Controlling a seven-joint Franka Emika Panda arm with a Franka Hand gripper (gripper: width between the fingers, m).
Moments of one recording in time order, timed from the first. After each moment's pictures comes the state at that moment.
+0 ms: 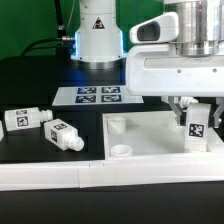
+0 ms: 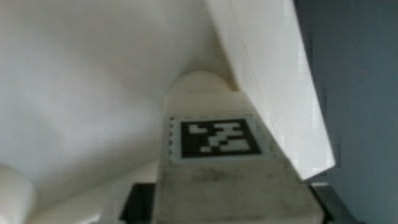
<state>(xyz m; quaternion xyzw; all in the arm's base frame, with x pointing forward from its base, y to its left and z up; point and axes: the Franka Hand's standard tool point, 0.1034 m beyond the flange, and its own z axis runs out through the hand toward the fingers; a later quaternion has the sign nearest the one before) 0.644 0.110 0.067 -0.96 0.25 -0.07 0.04</state>
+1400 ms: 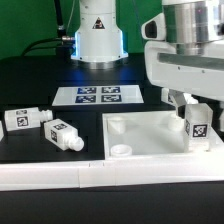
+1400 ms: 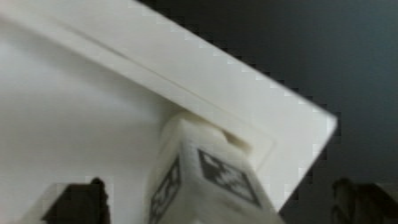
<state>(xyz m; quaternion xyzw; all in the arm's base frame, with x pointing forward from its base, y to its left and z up) 0.637 0.120 0.068 -0.89 0.44 -0.03 0.07</state>
